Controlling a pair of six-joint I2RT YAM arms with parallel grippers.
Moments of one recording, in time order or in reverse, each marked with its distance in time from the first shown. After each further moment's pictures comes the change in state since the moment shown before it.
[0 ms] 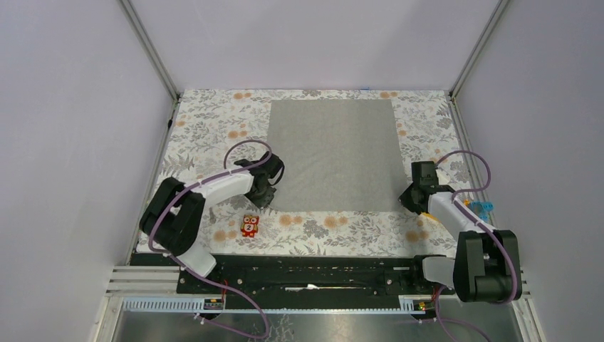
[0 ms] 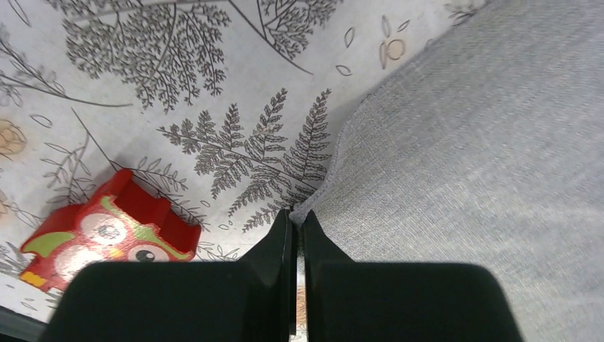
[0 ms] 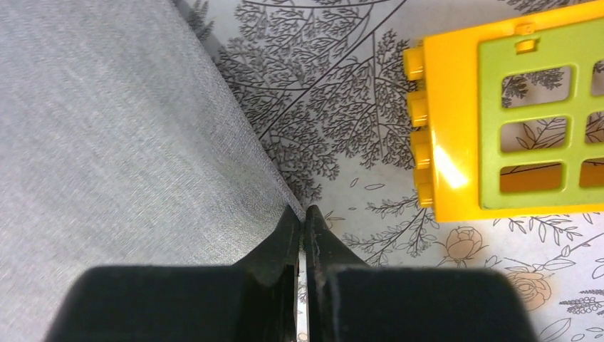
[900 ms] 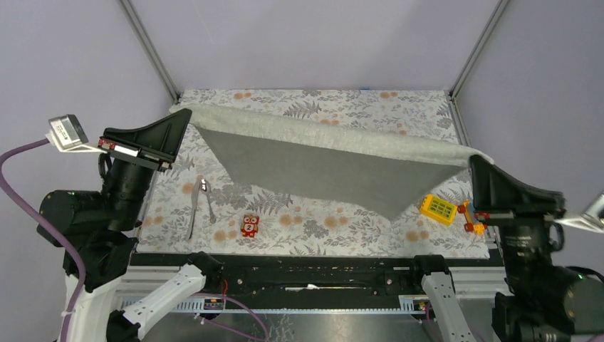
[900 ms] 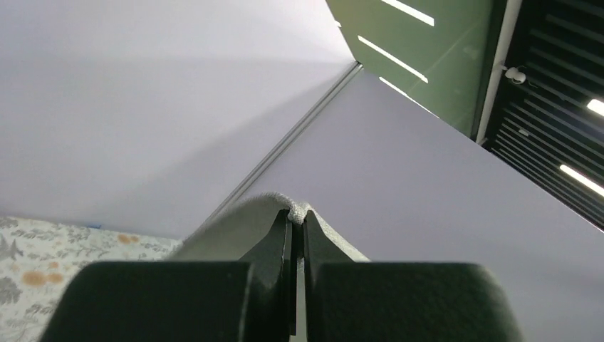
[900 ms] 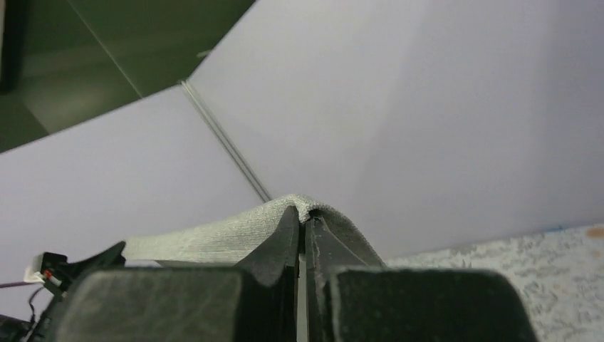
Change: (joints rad) left arm 0.029 -0.963 0.489 0.426 0.158 0.600; right arm 0.000 -0.838 0.795 -0.058 -0.345 0.008
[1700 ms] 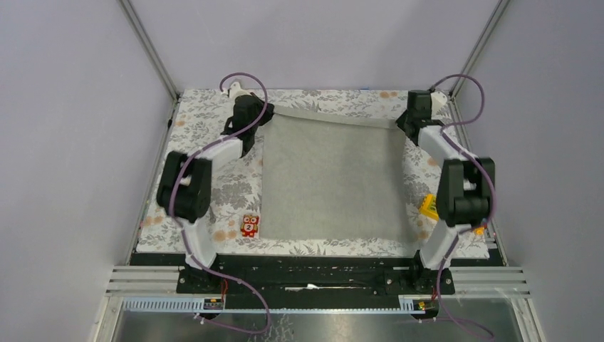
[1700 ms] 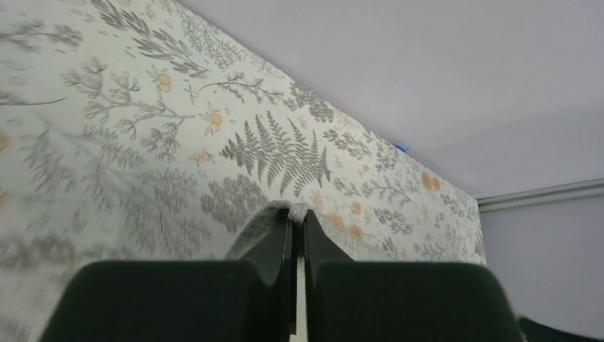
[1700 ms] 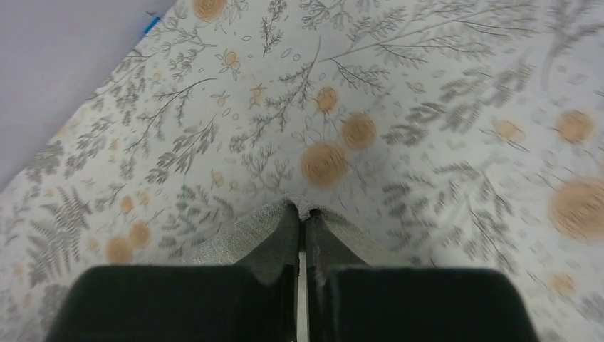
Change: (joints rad) left arm 0.250 1.138 -0.214 0.641 -0.055 0.064; right arm 0.006 1.310 -0.092 0.298 0.444 -0.119
